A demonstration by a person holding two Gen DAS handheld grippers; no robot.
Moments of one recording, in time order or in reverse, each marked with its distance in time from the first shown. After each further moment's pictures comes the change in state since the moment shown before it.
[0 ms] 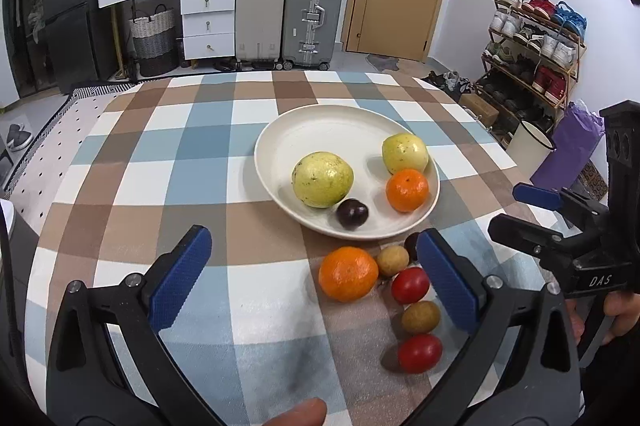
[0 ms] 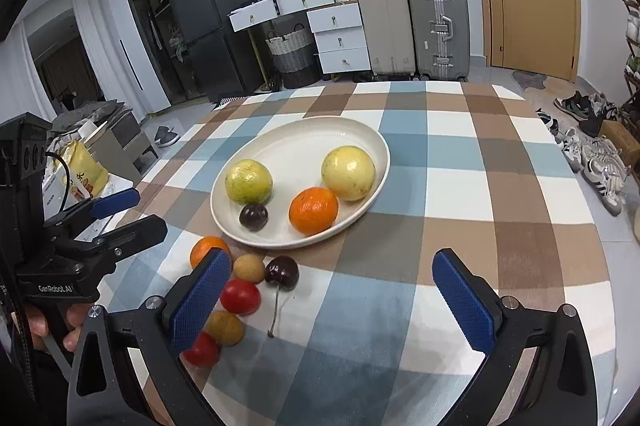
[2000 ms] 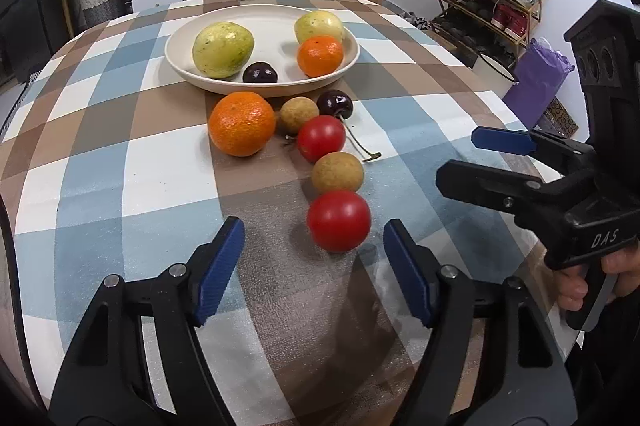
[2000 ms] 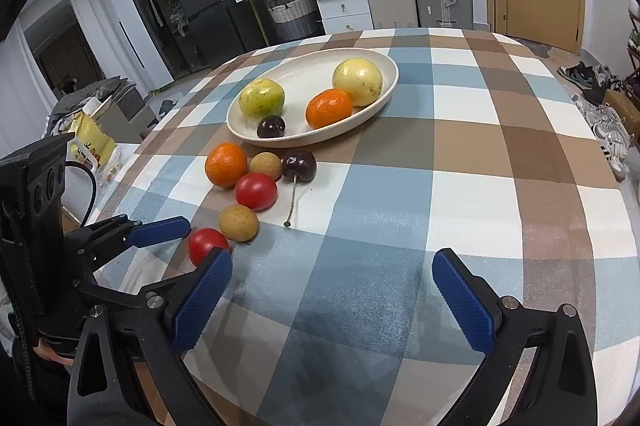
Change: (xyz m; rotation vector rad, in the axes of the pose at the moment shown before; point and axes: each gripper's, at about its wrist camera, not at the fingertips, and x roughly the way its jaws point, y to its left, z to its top) left arm 0.014 -0.056 -0.087 0.095 0.194 -0.149; right arm -0.012 0.011 -0.065 0.020 0.114 0.020
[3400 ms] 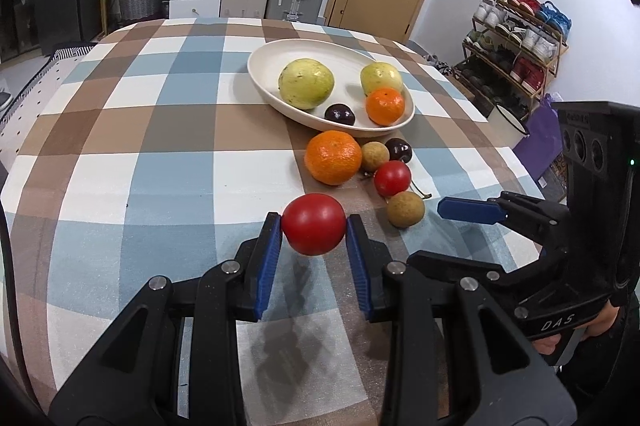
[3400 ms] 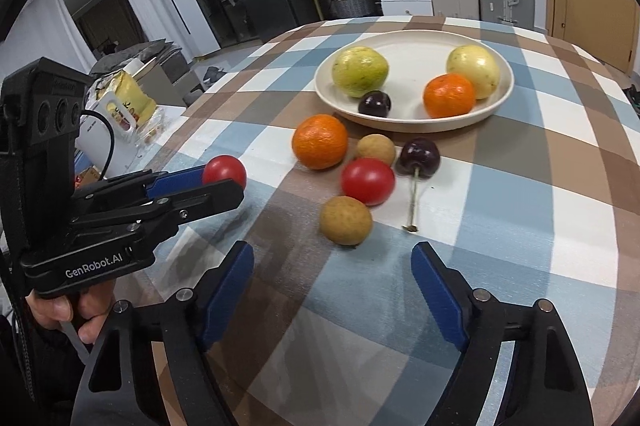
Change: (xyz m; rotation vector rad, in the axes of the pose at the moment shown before) left arm -0.043 0.064 -0.005 -0.151 -0.116 0.024; right arm 0.037 0.062 0.003 -0.127 0.078 0.149
